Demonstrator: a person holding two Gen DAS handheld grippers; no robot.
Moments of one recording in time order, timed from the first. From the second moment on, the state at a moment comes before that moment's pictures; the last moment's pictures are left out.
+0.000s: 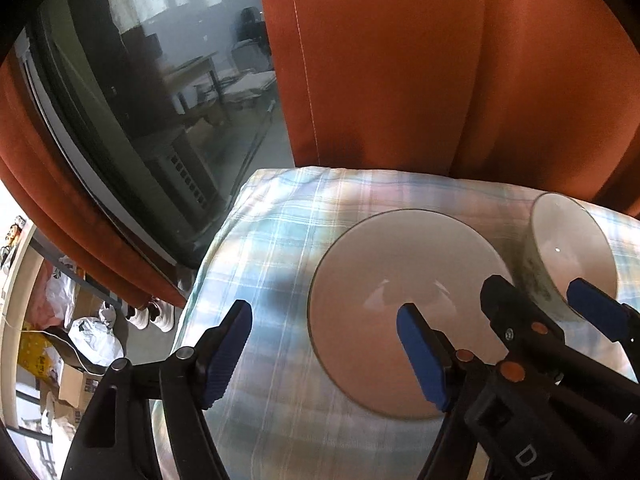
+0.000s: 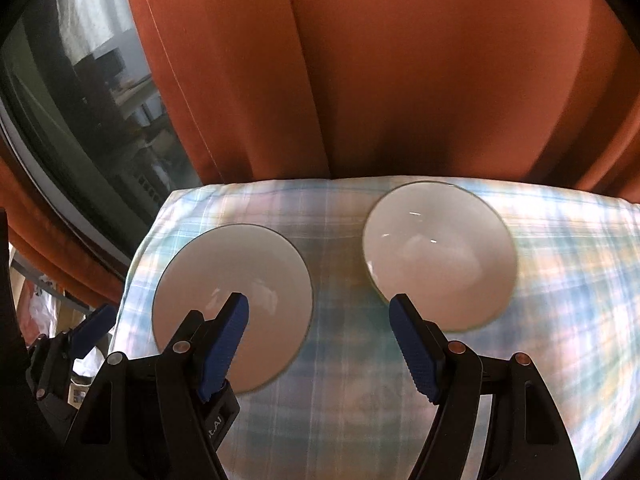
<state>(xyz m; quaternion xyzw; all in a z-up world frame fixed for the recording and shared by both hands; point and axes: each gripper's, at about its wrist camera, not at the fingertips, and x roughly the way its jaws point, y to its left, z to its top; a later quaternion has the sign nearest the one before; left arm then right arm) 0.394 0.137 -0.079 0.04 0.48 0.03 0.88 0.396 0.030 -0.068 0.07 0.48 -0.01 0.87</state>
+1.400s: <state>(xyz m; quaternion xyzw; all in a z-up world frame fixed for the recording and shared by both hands) 0.383 0.132 -0.032 0.02 0.46 0.01 0.89 0.403 0.026 -0.045 0.09 0.47 0.01 0.88</state>
